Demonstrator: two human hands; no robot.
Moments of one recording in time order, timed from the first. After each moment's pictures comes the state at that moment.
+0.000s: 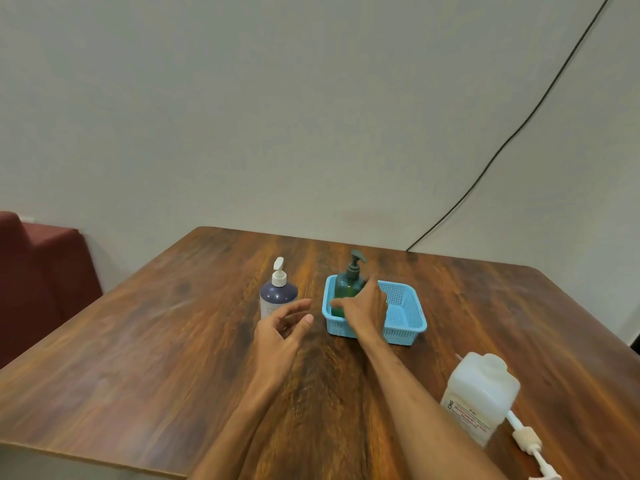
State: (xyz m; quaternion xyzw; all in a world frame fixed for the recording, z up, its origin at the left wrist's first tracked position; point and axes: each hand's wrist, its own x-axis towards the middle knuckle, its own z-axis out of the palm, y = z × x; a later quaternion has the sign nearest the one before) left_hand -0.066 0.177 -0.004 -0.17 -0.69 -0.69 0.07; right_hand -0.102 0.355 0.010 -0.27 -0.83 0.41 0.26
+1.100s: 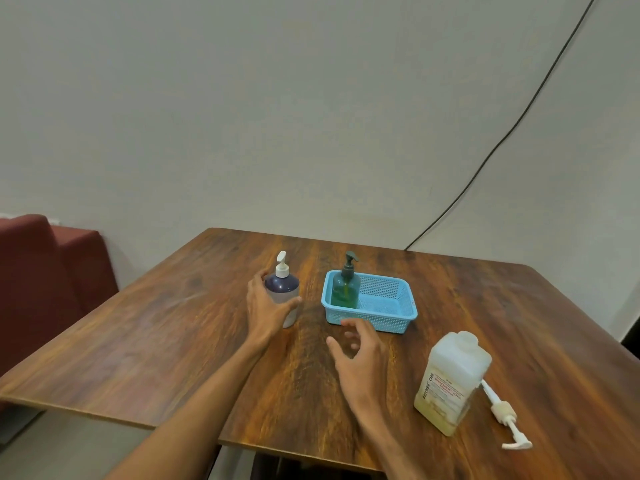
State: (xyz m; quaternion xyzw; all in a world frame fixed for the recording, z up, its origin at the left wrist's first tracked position) left_hand -0.115 0.169 -0.008 -0.08 -0.80 -0.58 0.13; right_hand 0.035 0.299 -0.021 -0.11 -0.82 0.43 0.36
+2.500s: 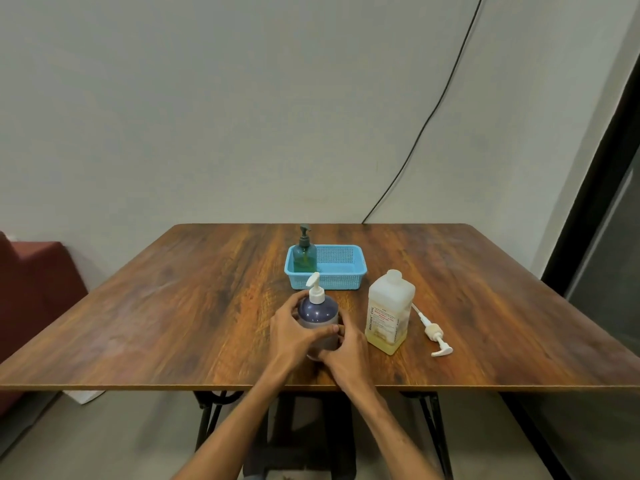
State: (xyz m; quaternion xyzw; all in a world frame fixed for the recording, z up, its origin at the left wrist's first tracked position) left_hand 0.066 0.215 -0.014 -0.22 -0.78 -0.58 0.05; right_hand 0.125 0.320 -0.053 -0.15 -0.81 0.51 0.26
